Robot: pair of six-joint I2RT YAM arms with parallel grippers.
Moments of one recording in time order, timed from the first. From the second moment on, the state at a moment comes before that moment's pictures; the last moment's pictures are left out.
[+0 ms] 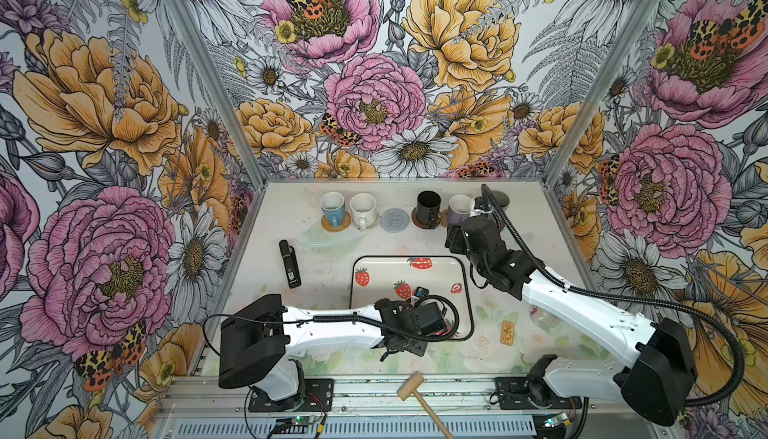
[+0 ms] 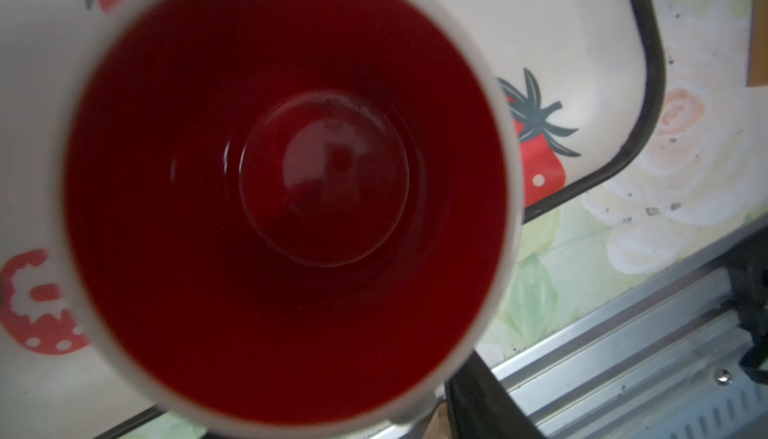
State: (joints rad) left arm -1.28 1.56 0.97 -0.64 -0.19 -0.84; right arm 0.66 1.27 0.98 -0.30 0.46 0.54
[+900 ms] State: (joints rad) left arm -1.27 1.58 0.96 -0.61 -0.25 -0.88; right arm 0.65 1.29 0.98 -0.30 0.46 0.54
